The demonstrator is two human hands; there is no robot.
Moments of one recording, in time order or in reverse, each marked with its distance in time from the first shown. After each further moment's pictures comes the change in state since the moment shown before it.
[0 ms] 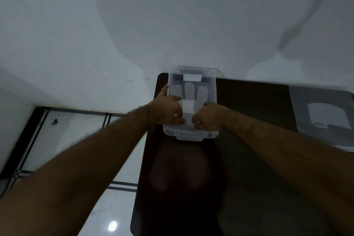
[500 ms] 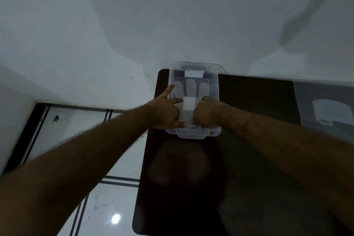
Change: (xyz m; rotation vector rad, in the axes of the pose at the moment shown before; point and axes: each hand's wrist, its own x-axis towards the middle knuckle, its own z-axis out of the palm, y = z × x) left_hand -0.021 0.017 -0.008 0.272 -0.133 0.100; right_hand 0.003 -0.015 -0.014 -0.330 -0.062 -0.086
